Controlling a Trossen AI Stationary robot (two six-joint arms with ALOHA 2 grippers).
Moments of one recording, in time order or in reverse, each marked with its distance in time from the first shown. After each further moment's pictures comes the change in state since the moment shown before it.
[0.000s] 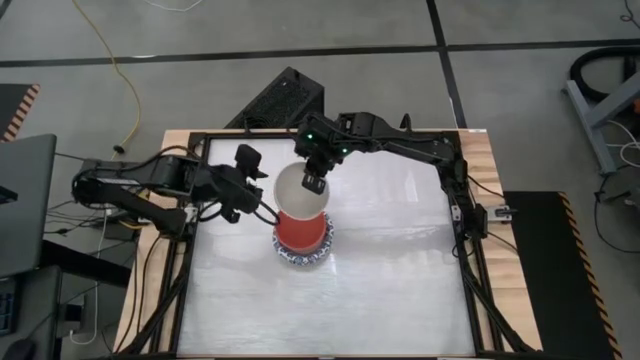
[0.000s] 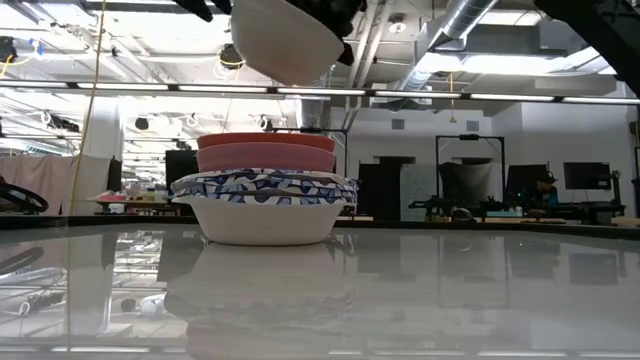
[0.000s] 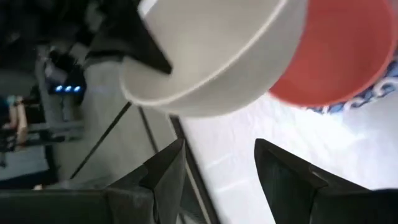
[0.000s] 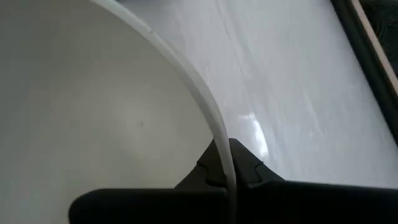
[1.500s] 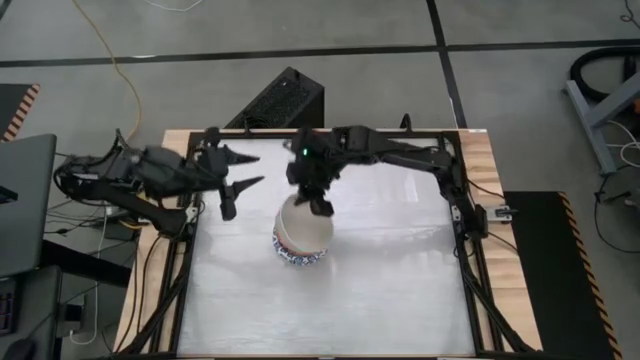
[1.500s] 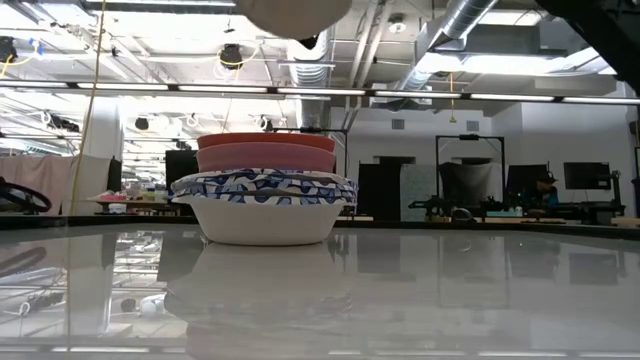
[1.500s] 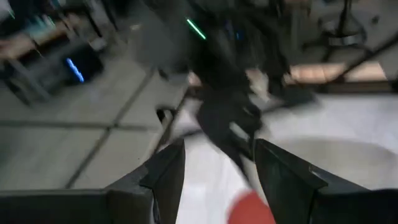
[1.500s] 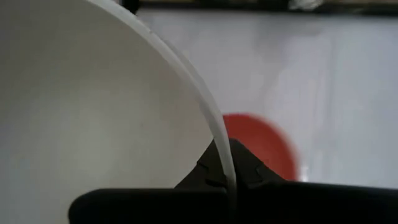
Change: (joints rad) left arm -0.135 -0.139 0.060 0.308 -0.098 -0.682; right arm 0.063 0.011 0.002 0.095 -0.346 -0.281
